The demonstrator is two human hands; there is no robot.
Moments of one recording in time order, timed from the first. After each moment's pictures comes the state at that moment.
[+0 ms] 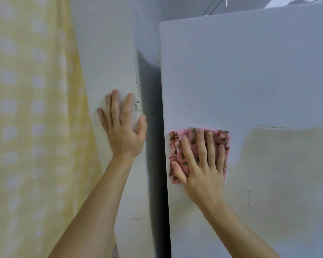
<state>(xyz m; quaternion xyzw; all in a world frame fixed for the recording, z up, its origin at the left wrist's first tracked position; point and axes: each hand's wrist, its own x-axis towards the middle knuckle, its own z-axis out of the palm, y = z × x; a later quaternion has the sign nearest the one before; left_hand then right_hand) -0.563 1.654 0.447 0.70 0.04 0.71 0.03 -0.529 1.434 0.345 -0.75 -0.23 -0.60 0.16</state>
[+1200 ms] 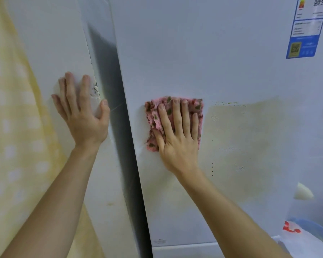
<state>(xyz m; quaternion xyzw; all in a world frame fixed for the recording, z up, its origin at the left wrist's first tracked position) -0.562 1.658 0.446 0.69 0.04 0.73 0.02 -0.526 1.418 0.372 -0.75 -0.21 -0.59 0.22</state>
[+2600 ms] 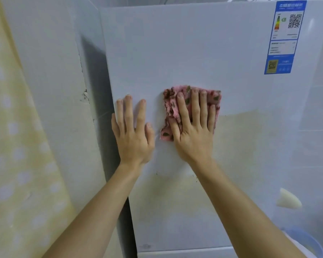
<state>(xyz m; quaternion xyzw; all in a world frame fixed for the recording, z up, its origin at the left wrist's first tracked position) -0.544 1.511 0.403 0.74 -0.01 0.67 0.04 -0.499 1.346 0.412 -0.73 -0.18 -0.63 0.21</state>
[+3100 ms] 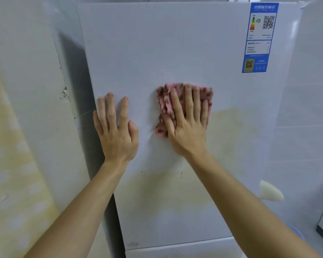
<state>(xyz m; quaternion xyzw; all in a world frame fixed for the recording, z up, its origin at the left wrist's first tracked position) -0.540 1.509 0.403 0.74 0.00 0.67 0.03 -0.488 1.316 0.417 -0.74 -0.19 -0.61 0.21</state>
